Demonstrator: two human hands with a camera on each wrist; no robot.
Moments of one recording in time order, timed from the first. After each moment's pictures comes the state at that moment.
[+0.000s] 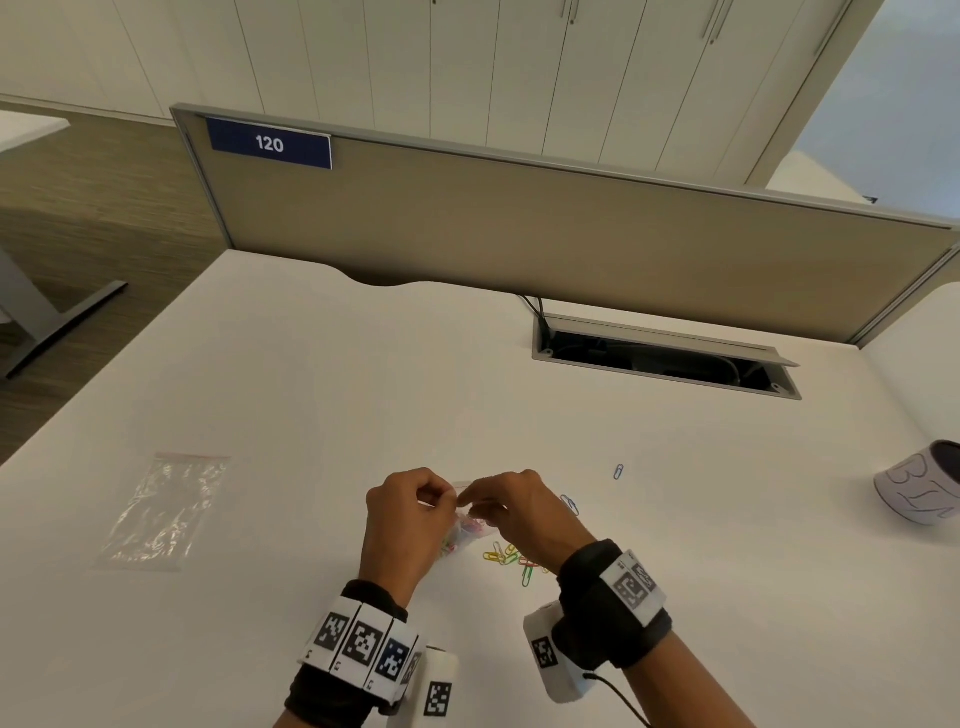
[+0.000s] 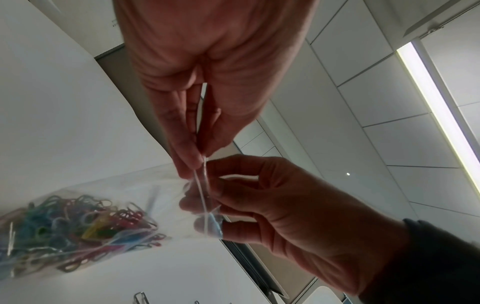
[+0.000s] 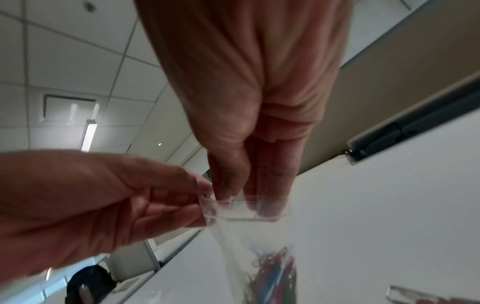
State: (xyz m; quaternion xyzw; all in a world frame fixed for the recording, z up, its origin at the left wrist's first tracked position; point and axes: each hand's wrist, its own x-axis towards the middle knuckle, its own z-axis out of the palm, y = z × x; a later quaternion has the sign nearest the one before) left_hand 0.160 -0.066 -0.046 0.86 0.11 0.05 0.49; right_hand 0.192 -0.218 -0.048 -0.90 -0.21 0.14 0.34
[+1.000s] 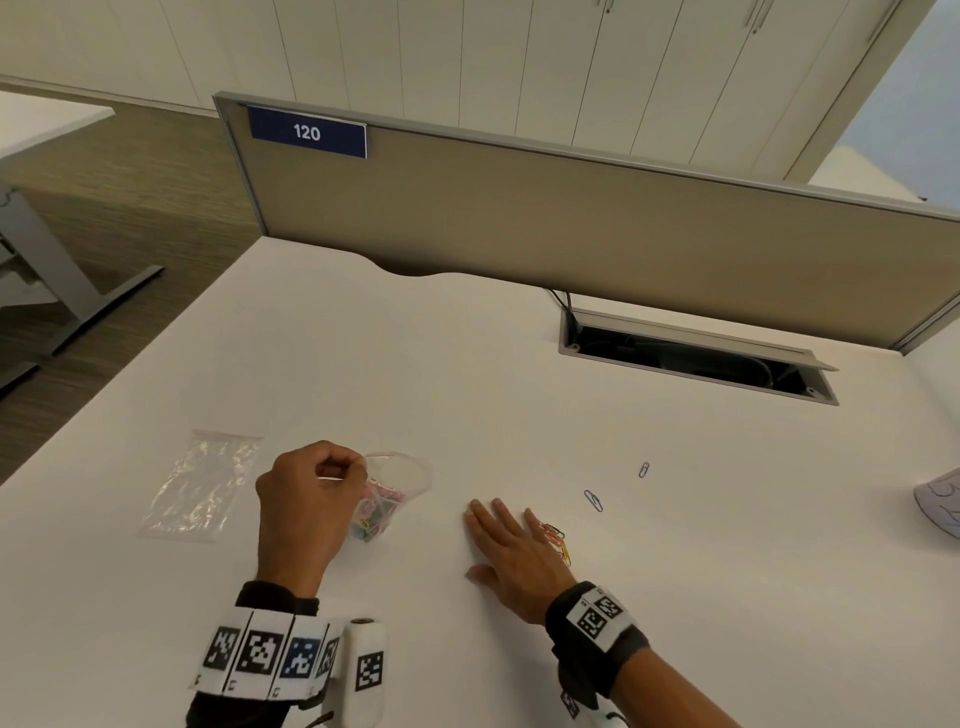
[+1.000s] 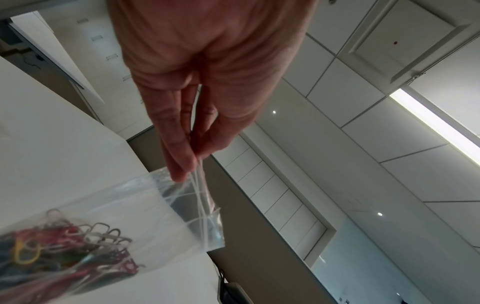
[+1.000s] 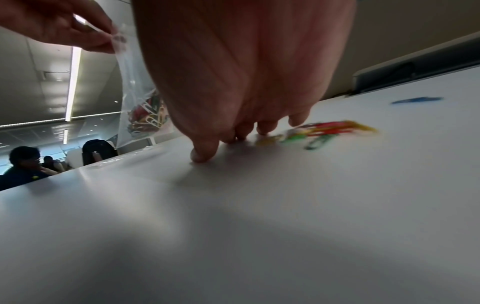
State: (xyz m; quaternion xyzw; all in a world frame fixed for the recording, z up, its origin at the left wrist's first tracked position) left_hand 0.138 0.024 -0.021 0.84 0.19 0.16 0.48; right_hand 0.164 -0.211 -0.155 -0.93 -0.29 0.20 0.07
